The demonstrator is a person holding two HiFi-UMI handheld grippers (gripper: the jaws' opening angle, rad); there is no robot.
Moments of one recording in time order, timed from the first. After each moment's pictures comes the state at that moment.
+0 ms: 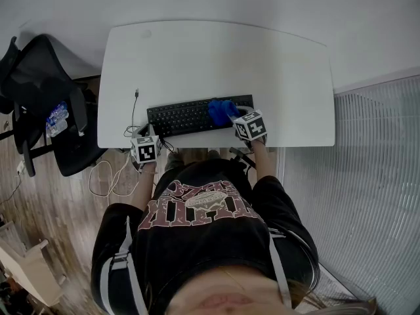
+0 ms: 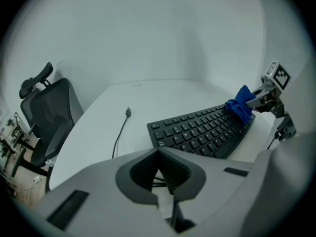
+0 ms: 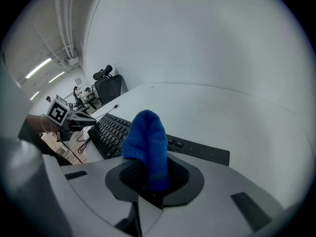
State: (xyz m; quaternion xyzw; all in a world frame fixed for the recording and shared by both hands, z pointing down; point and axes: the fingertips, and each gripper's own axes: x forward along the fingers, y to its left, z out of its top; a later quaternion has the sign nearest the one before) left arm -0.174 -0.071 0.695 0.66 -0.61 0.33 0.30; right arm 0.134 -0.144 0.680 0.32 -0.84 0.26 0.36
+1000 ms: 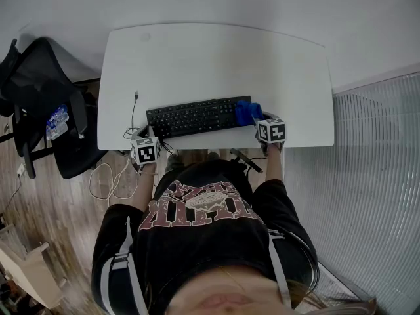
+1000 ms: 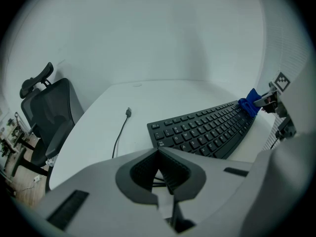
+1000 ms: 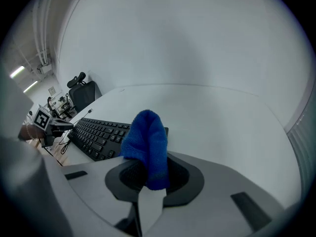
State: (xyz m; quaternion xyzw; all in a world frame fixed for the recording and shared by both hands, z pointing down) left arm -0.173 -0.071 0.692 0.66 -0.61 0.33 0.30; right arm 0.250 -0.147 0.680 0.44 -0.77 0.29 0.35
